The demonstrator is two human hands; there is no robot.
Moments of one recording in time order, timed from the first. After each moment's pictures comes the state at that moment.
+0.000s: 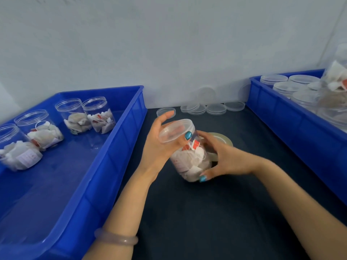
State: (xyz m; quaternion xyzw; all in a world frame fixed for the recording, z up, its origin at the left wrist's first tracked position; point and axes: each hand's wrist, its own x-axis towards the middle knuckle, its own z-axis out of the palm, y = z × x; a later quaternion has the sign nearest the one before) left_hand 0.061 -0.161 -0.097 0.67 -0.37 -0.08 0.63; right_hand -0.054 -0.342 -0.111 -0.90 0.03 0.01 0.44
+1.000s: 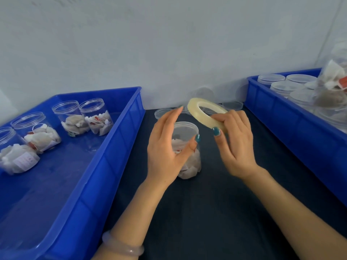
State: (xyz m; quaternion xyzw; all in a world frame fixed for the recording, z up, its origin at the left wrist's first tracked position) left_hand 0.044 -0.176 -0.108 0.70 -0.46 0.22 0.50; right_hand -0.056 -0.331 -0.109 -0.83 0.01 -0.53 0.19
